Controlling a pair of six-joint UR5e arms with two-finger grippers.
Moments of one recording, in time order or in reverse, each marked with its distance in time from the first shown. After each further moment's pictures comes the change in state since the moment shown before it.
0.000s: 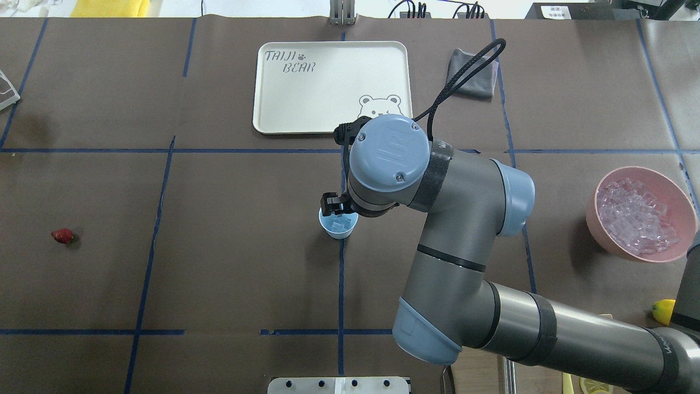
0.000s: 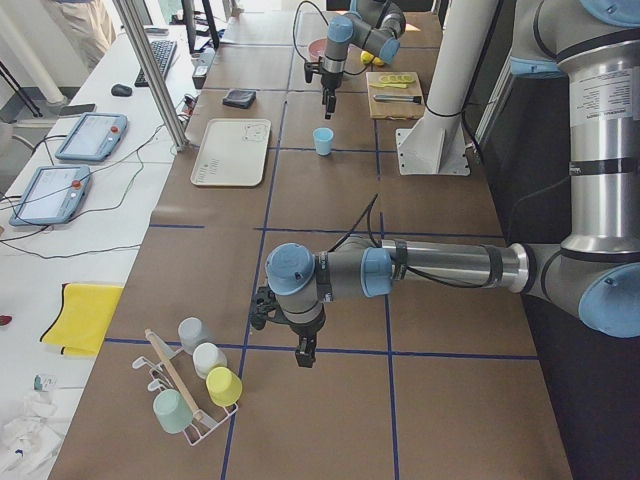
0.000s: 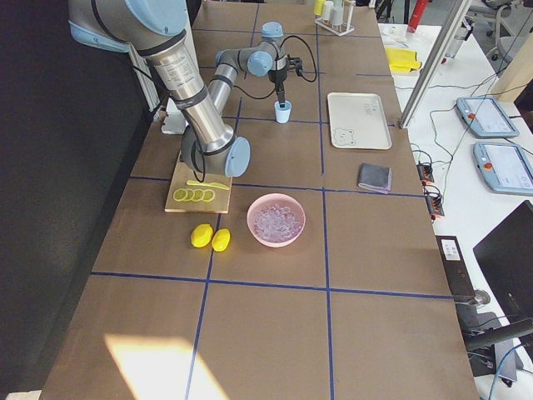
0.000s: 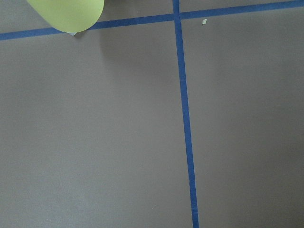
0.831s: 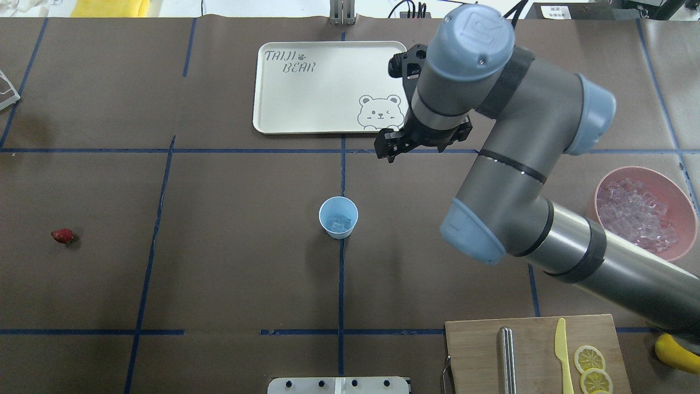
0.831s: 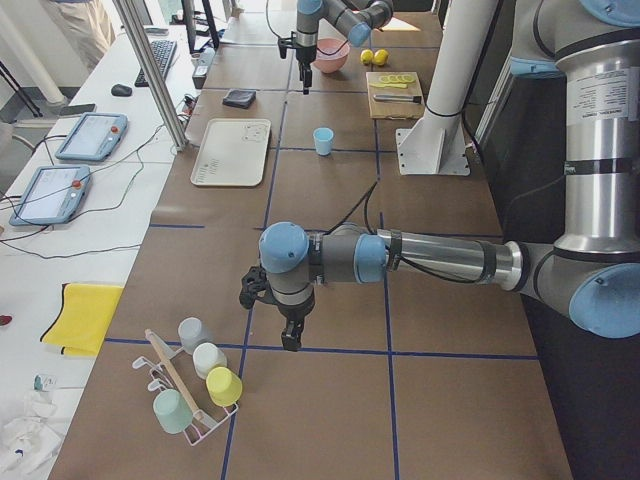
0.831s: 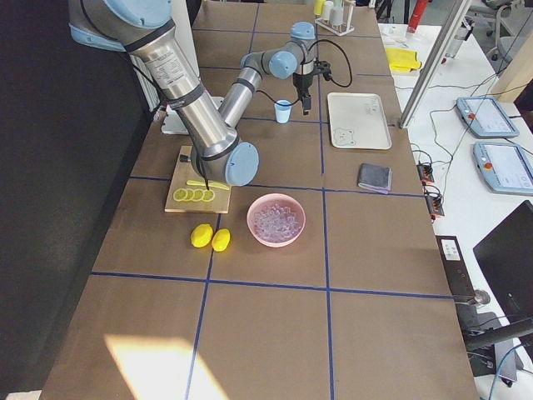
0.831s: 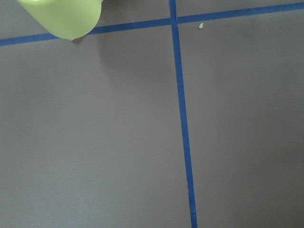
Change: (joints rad) left arm 0.004 -0.040 -0.038 -0.048 0.003 -0.004; right arm 0.289 -0.065 -0.002 -0.050 0.239 -0.340
